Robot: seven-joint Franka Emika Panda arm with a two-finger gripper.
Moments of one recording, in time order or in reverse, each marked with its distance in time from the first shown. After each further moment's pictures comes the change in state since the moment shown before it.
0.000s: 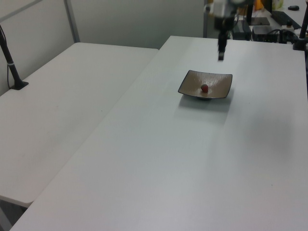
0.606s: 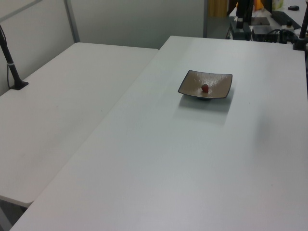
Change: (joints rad) arm 0.089 -0.241 0.020 0.015 0.000 -0.194 0.312
